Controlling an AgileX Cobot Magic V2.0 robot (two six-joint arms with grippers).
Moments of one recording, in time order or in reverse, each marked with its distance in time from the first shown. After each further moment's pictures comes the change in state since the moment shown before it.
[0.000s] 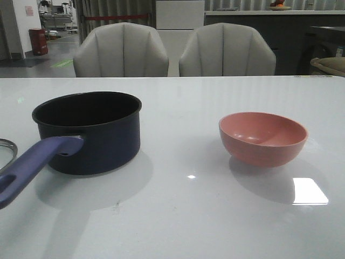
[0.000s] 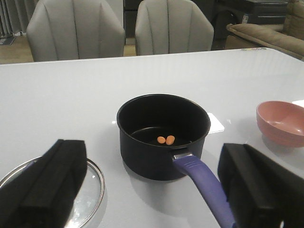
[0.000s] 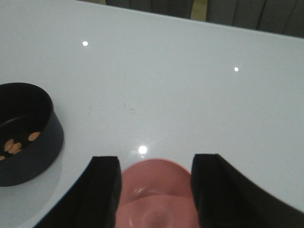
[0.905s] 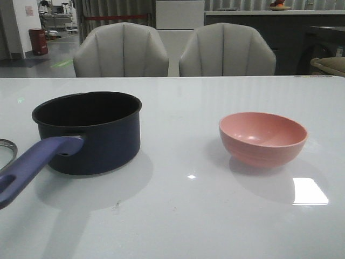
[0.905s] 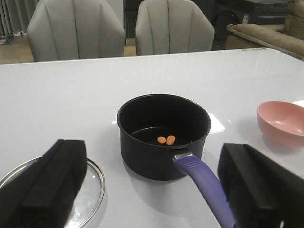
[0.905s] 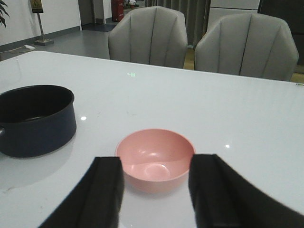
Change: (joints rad) left arm 0.000 0.000 0.006 0.000 -0.008 0.000; right arm 0.022 -0.849 0.678 0.003 -0.130 -0.002
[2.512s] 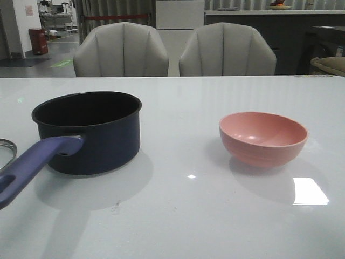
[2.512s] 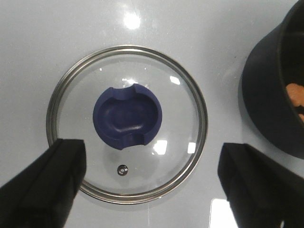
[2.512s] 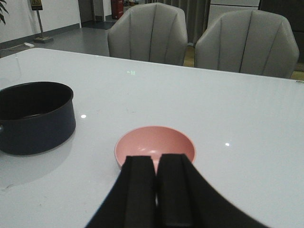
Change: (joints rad) left arm 0.342 1.276 -0.676 0.051 0.284 -0.032; right arm 0.000 0.000 0.007 0.000 0.000 -0.002
